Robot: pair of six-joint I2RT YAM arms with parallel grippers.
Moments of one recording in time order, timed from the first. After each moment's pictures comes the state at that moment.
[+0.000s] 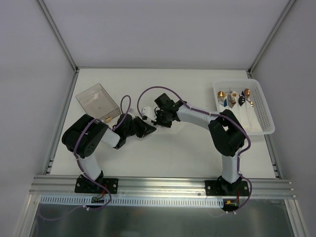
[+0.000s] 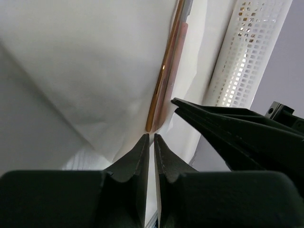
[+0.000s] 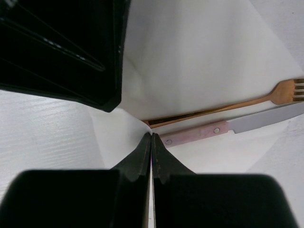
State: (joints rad) left arm -0.49 1.77 0.48 0.79 0.36 -1.30; right arm 0.78 1.95 1.38 -0.53 -0.16 -0.74
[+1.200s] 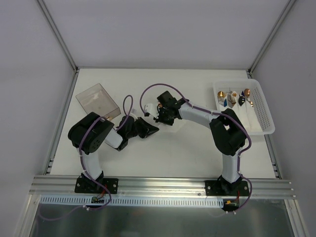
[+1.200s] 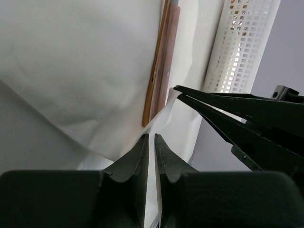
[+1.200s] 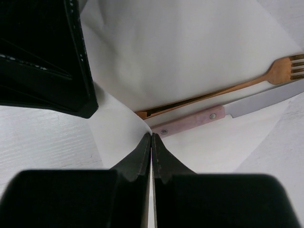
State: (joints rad) left arm -0.53 1.85 0.45 0.97 0.33 -1.32; right arm 0.74 1.95 1.39 -0.54 -0.14 -0.72
